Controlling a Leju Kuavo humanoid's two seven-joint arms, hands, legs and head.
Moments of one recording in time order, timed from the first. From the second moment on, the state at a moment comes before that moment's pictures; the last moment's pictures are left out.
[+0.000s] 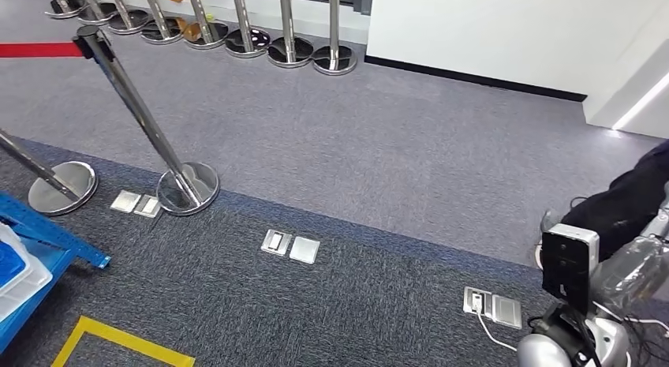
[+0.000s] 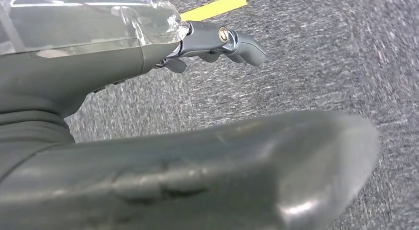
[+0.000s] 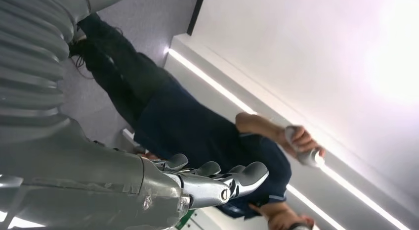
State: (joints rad) left arm -0.13 -0.05 -1.13 -0.31 0.98 0.53 -0.36; right arm 0.20 0.07 -0.24 -2.13 0.83 -0.69 -0.05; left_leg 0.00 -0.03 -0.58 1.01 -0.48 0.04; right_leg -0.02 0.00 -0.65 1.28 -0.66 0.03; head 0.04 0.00
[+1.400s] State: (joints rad) left arm -0.12 -0.05 -1.13 -0.31 0.99 0.53 -0.37; right arm 0.18 0.00 -0.24 -2.11 0.86 -0.69 0.02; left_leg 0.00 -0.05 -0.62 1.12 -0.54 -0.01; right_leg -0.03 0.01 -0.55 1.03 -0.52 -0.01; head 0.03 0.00
